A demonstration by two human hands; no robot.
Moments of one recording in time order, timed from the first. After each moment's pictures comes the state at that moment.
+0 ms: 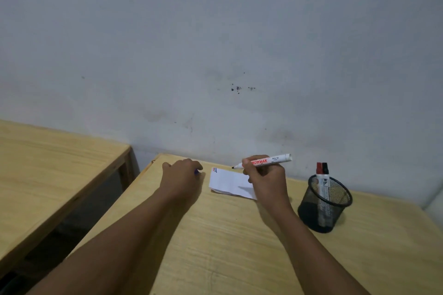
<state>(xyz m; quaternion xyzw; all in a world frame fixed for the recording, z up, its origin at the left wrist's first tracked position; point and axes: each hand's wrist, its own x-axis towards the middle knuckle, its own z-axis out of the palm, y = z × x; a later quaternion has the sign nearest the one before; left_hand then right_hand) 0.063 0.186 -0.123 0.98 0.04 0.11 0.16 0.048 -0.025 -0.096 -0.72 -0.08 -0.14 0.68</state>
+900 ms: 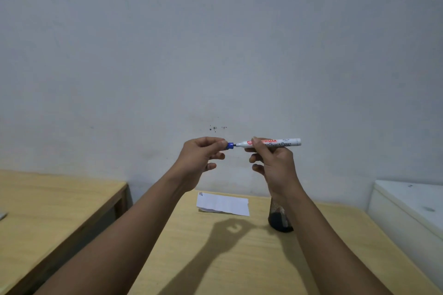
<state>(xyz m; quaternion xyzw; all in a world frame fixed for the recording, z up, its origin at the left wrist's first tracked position) -0.067 0.108 0.055 0.67 -0.08 0.09 0.74 -0.067 -0.074 0.039 -0.61 -0.13 -0.17 0.76</state>
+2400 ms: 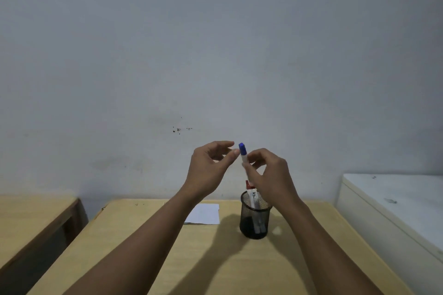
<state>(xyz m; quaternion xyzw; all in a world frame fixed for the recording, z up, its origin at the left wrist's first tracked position) -0.012 0.010 0.031 0.75 -0.19 0.23 0.59 -0.023 -0.154 0.012 -0.84 -0.11 -0.33 0.42</state>
